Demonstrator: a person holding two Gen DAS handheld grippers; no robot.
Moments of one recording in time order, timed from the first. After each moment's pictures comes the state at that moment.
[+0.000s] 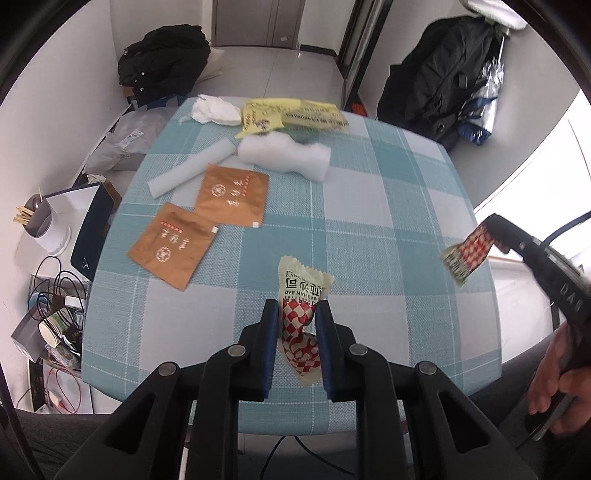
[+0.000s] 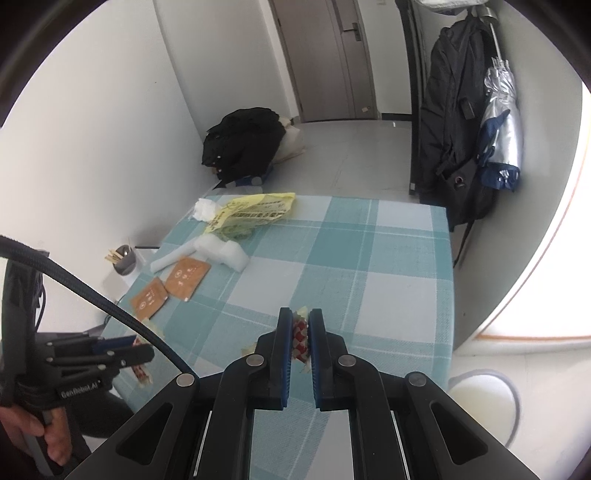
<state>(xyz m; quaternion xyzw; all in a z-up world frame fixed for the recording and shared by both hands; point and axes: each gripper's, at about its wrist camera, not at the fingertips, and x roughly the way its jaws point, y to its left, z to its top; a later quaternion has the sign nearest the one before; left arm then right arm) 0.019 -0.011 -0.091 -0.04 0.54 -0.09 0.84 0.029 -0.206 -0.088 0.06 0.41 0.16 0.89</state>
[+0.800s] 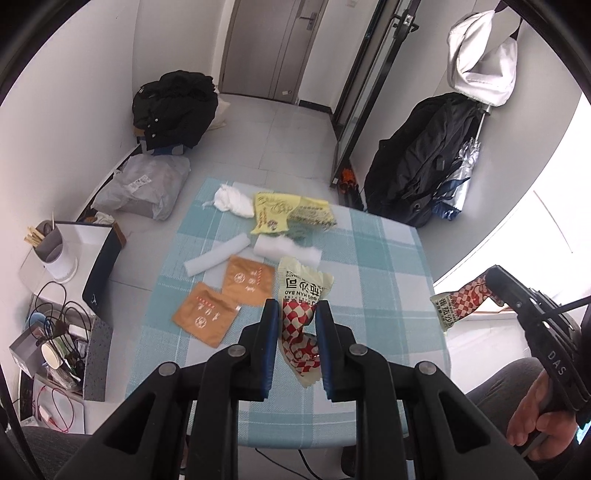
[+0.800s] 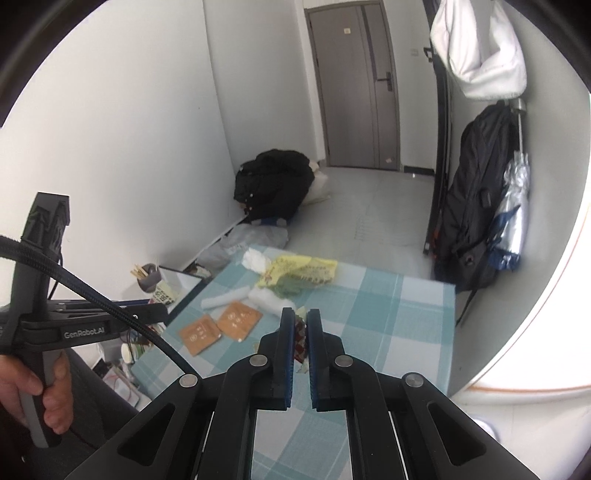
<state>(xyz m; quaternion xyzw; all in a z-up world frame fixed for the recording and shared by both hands) 0.020 0.011 -0.010 -0.08 0.45 -0.10 0.88 -0.006 -0.182 0.003 0.02 0.32 0.19 0.93</state>
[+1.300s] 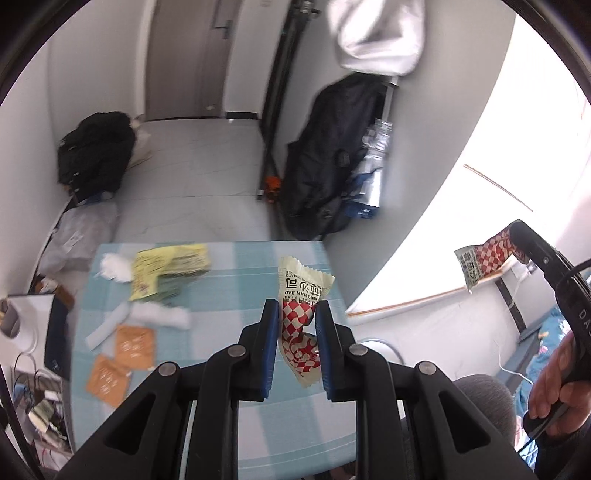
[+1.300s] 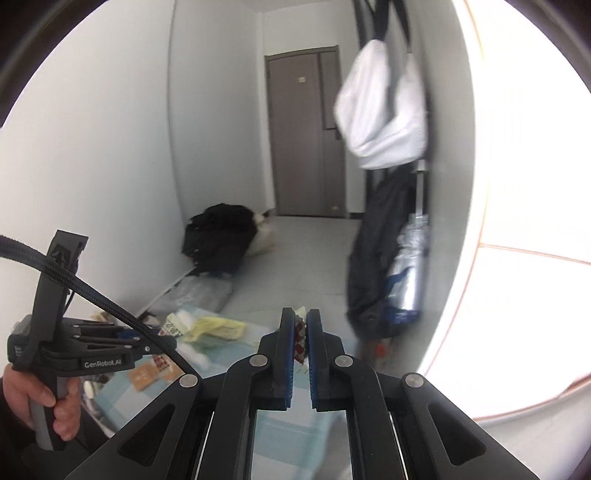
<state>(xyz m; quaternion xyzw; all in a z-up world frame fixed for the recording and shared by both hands) 0.049 -0.128 0.026 -0.02 0.43 -0.23 0.88 -0.026 -0.317 0.079 0.02 0.24 0.09 0.97</state>
